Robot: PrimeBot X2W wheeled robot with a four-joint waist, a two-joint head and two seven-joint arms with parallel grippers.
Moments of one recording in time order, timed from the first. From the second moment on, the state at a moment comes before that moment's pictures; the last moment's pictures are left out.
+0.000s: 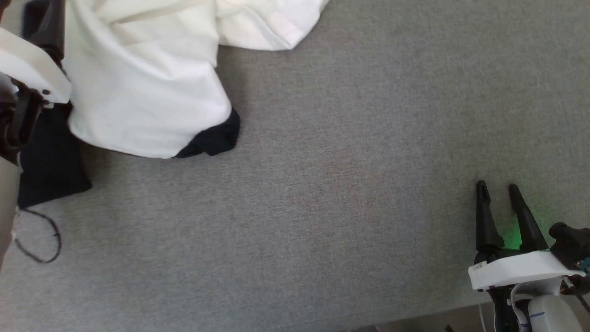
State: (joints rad) left arm -0.92 0.63 -0.38 0.53 -0.65 -0.05 -0.03; right arm -0.10 -0.06 -0.08 0.27 0.34 0.13 -0.28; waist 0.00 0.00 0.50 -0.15
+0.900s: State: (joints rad) left arm 0.02 0.36 -0.17 -0.18 -0.41 0.24 -0.26; right arm 0.05 -0.05 -0.11 0.22 0.30 0.13 -0.19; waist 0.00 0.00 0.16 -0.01
